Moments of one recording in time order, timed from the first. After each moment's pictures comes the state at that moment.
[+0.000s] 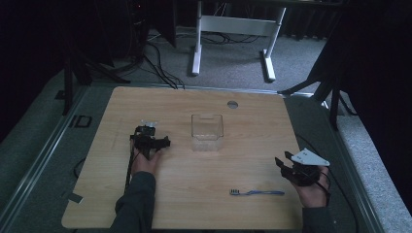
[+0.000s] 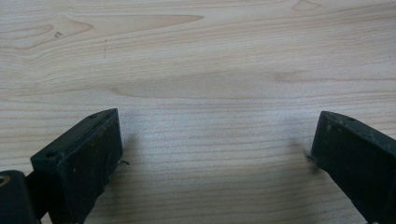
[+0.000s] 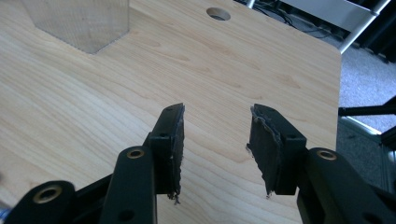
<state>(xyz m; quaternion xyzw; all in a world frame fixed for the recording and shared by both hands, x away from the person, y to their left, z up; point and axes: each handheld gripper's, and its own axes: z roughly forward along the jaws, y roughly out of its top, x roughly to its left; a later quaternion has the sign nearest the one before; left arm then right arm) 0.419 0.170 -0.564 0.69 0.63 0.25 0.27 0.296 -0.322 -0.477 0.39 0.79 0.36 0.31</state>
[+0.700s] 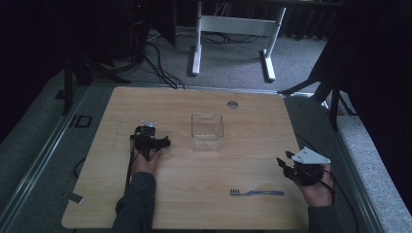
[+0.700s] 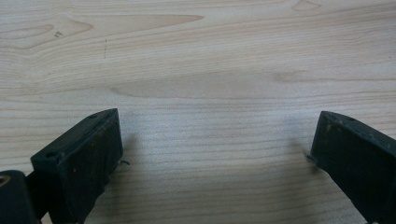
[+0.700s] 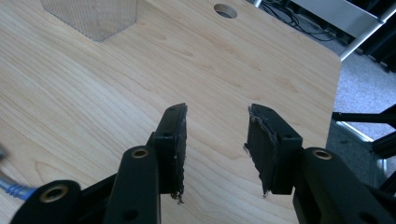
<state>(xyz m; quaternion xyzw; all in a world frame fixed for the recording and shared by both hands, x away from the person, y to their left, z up) 0.419 0.169 -0.564 0.69 0.63 0.25 0.27 0.294 -0.322 -0.462 0.36 0.81 0.33 0.31</state>
